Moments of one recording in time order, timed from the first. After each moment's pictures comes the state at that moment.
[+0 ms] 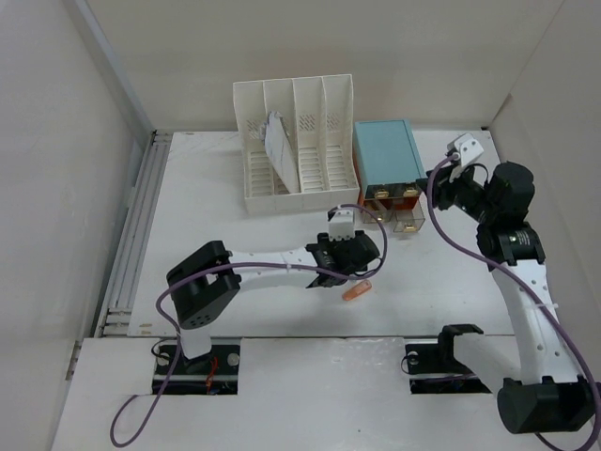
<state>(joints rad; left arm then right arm) -1.18 1.79 1.19 -0.33 -0.61 -0.99 0.03 0.93 1.01 -0.28 -0.53 -0.26</state>
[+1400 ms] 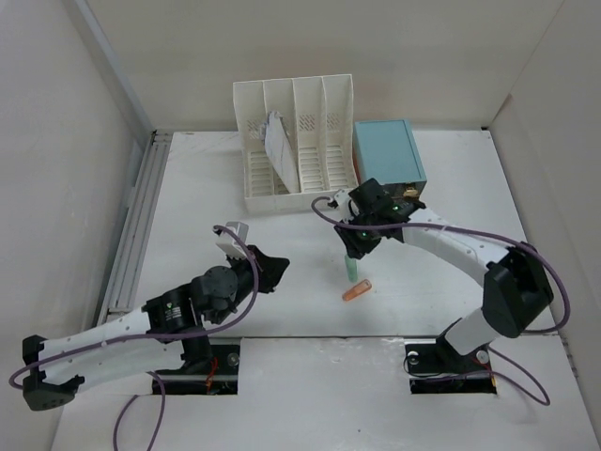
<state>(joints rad) -1.20 0.56 0.58 -0.27 -0.55 -0.79 0.64 1.51 1.12 -0.68 -0.15 -0.12</state>
